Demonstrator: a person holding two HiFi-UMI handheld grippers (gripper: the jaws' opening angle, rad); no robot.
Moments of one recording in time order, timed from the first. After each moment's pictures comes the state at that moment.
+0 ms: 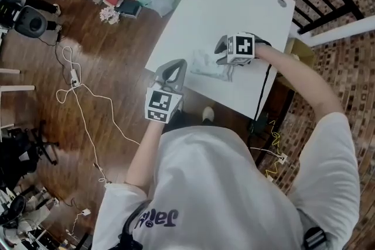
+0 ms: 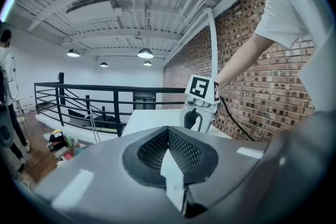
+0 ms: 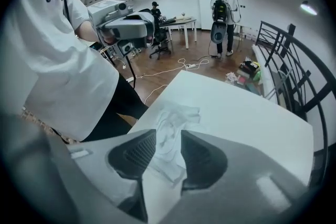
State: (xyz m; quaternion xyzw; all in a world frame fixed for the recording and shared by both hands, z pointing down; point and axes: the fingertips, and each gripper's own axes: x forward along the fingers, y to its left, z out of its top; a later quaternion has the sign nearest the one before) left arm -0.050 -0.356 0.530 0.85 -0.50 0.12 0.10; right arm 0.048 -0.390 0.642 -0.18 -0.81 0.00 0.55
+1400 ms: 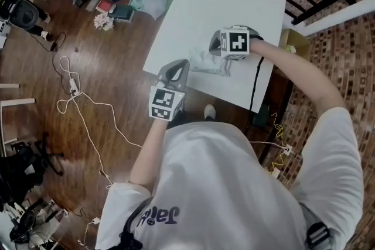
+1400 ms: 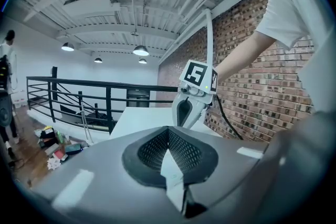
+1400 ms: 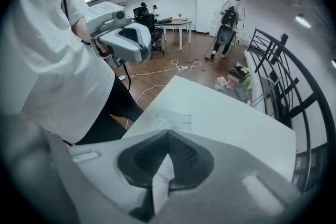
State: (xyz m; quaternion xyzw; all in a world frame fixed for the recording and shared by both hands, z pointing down) left arm -0.032 -0.350 0.544 0.87 -0.47 0.11 0.12; right arm 0.032 -0.390 0.616 -0.14 -0.82 -0.03 0.55
